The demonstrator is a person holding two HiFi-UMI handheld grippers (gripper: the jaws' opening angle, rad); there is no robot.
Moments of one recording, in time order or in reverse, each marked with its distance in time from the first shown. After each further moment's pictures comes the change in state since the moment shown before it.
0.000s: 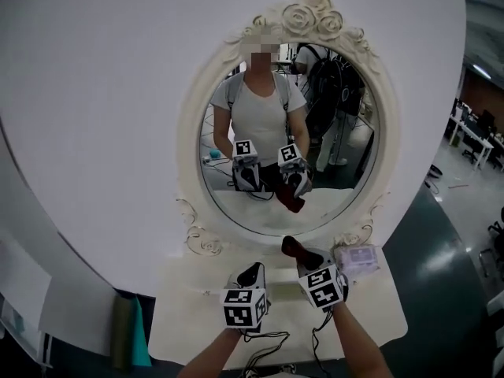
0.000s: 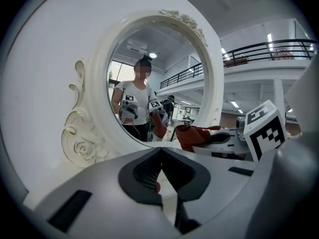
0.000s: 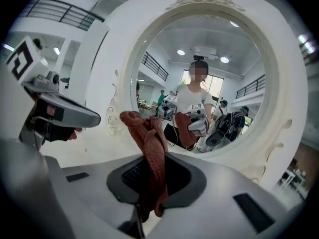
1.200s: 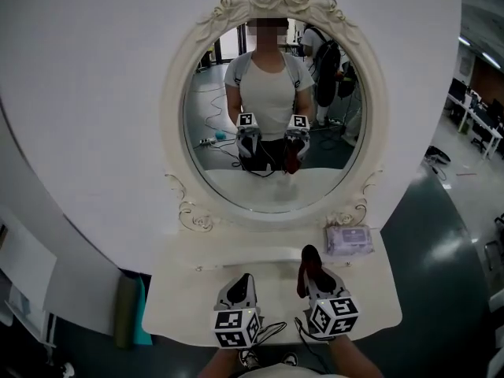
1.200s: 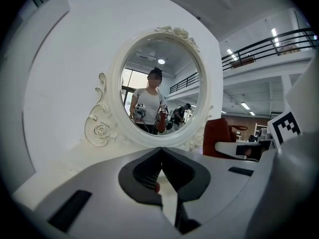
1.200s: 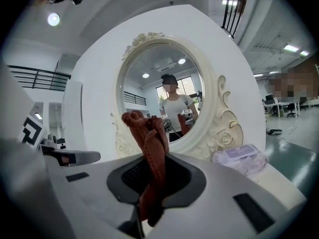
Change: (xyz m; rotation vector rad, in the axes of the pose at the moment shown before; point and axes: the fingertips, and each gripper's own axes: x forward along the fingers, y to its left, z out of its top) left arm -0.069 -0.043 -0.052 -0.031 -0.070 0.130; right arm -0.111 0.005 -0.063 0.518 -0.275 0.017
